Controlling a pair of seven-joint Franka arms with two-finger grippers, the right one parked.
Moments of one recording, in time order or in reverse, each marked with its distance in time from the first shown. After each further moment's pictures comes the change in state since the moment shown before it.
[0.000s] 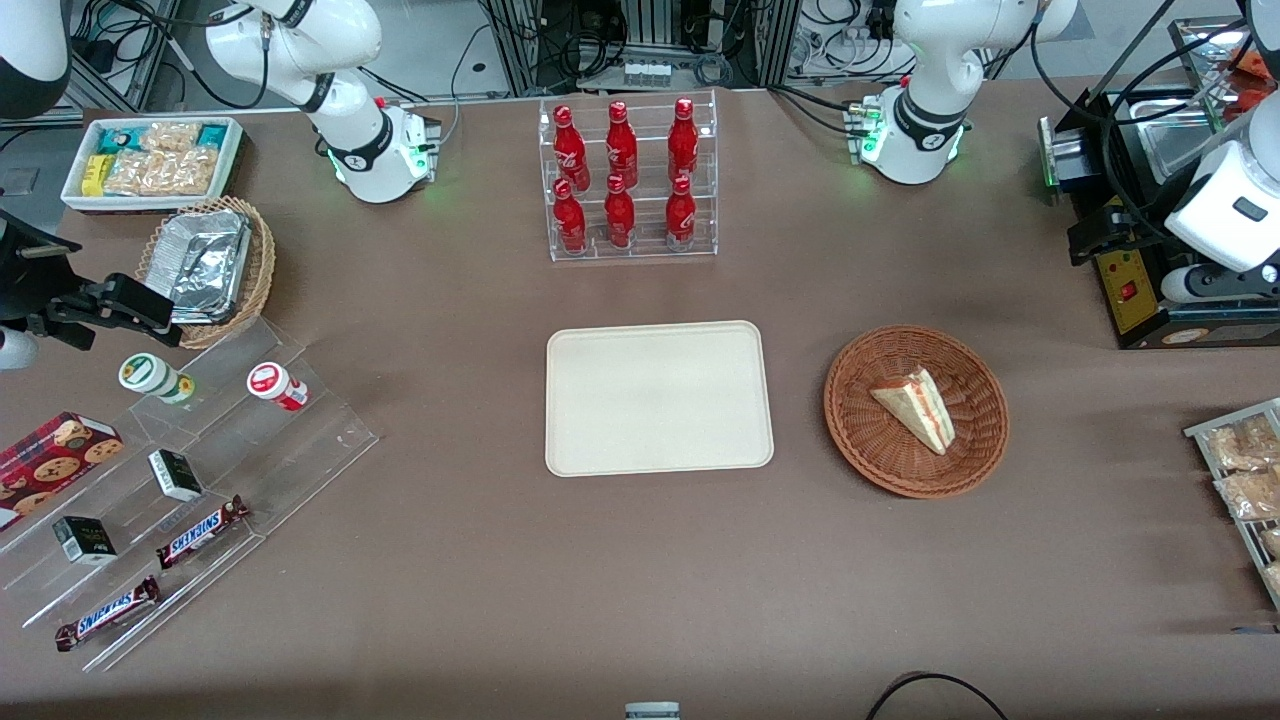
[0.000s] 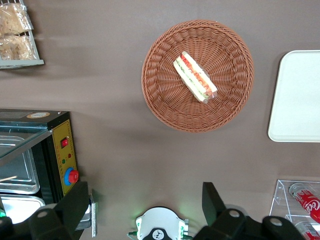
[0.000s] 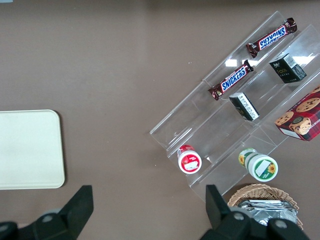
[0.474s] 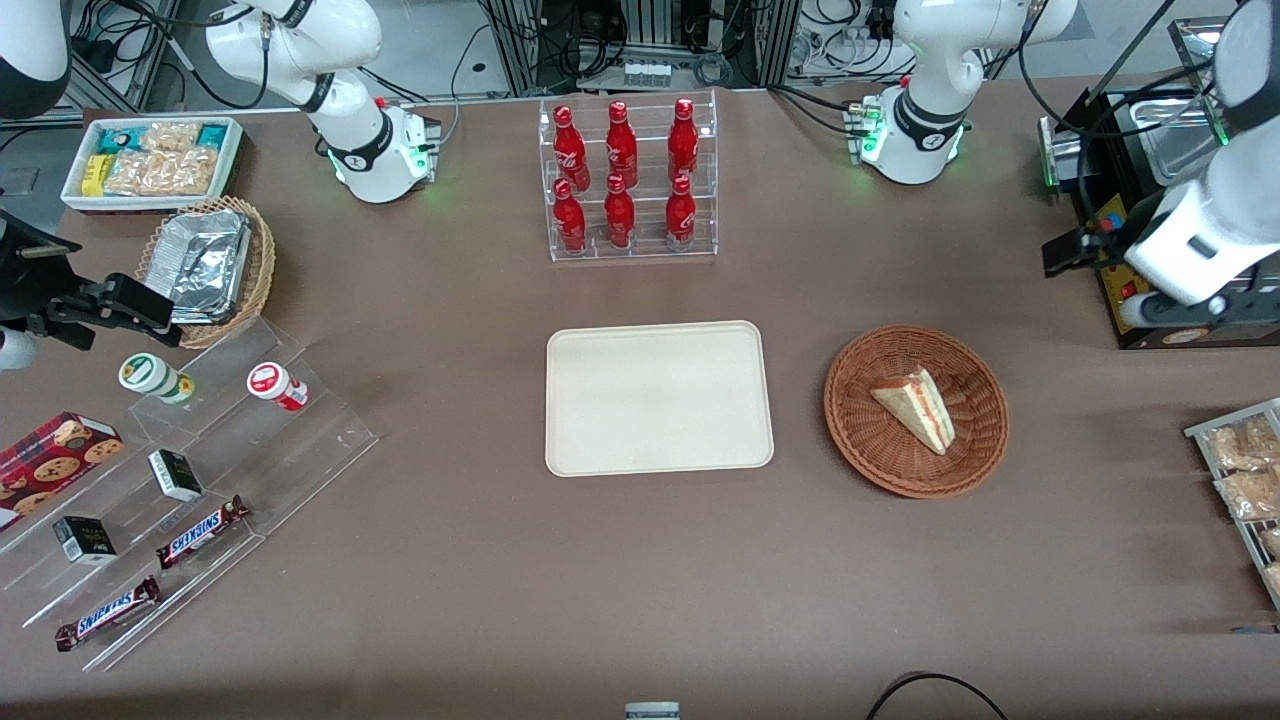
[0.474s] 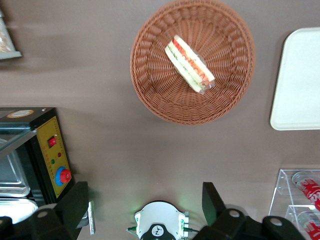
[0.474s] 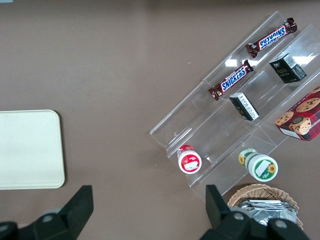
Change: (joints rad) arm -0.005 0.043 -0.001 -0.084 -0.021 0.042 0.033
